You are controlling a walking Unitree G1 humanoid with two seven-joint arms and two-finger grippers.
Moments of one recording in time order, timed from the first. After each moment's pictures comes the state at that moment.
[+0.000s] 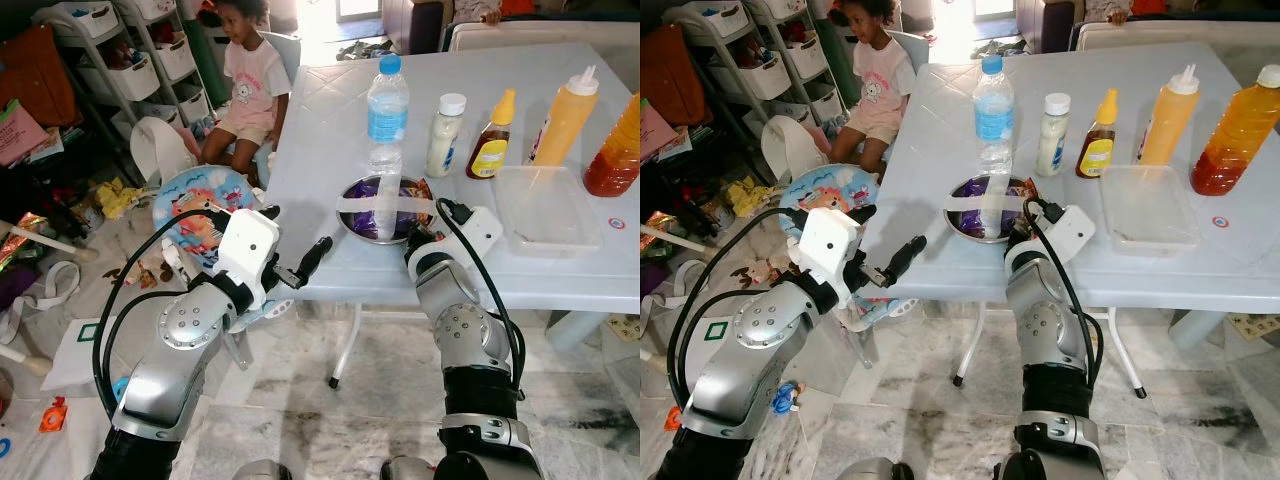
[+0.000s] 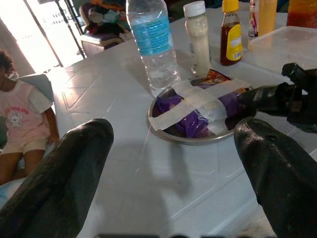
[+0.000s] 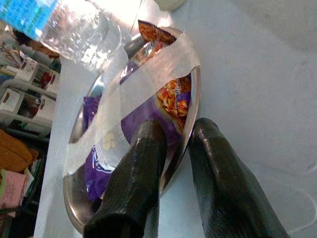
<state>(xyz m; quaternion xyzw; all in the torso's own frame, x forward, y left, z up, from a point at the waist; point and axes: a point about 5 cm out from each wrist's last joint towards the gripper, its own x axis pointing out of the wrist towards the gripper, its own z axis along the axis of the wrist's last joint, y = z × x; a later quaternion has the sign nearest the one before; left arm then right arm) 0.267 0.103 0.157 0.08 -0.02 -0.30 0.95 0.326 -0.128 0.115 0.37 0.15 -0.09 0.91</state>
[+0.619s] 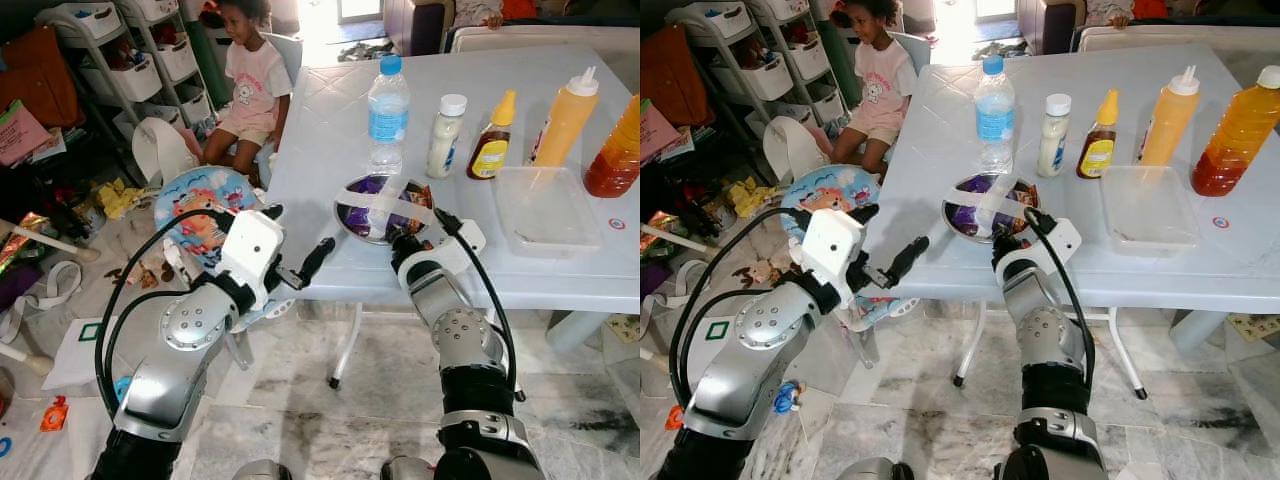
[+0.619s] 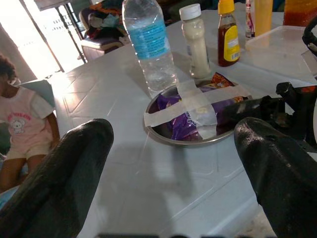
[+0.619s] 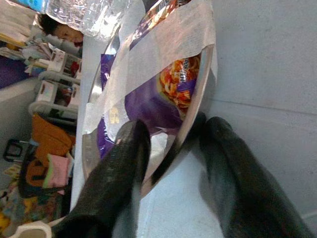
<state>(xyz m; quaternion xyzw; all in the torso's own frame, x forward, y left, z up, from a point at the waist) 0.266 0.100 0.158 0.09 -0.03 -0.31 0.95 0.328 -0.122 0.100 0.44 0.17 -0.05 0.88</state>
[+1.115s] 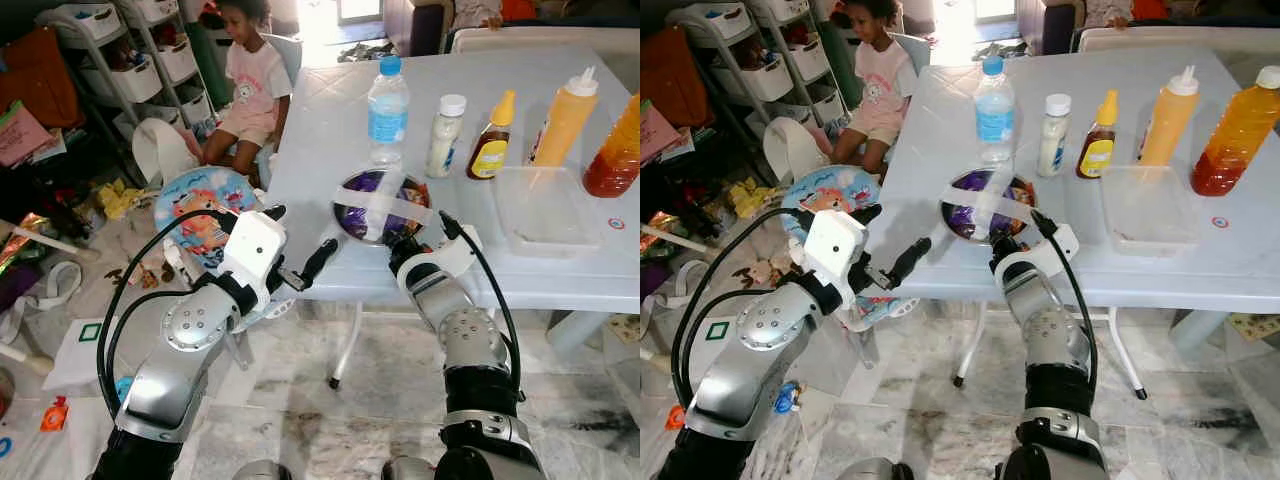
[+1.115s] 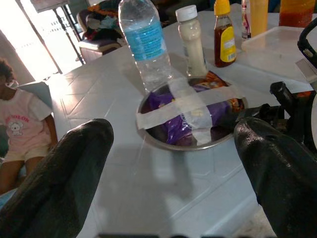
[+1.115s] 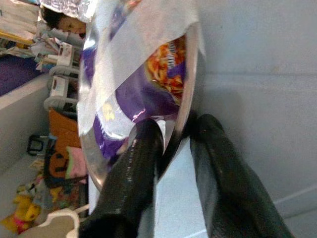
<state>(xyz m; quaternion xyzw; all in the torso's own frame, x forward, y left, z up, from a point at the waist) 0.265 0.098 0.157 0.10 -0.03 -0.31 0.94 0.325 -0.121 0.098 0.48 0.20 -0.03 0.85</state>
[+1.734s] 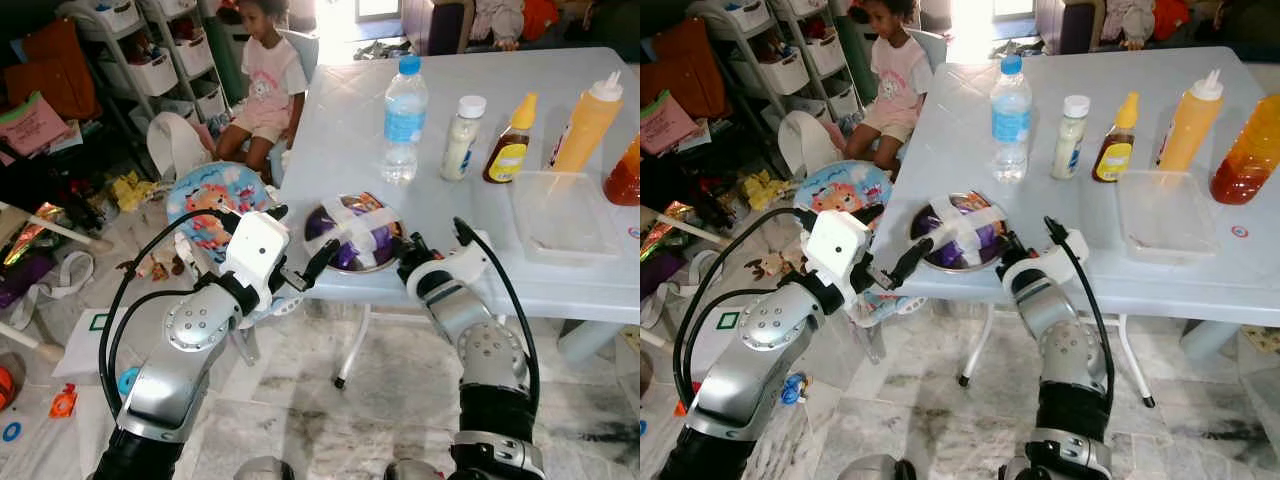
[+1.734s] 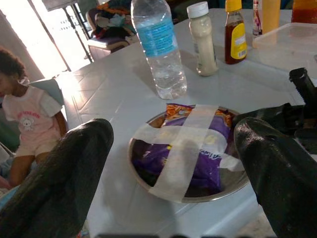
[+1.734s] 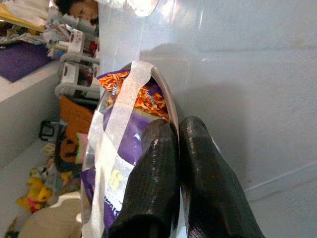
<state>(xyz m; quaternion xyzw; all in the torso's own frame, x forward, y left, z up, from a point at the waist) 0.265 0.096 0.158 0.10 -0.04 -0.31 0.94 0.308 -0.138 0.105 0.48 0.19 -0.03 0.86</state>
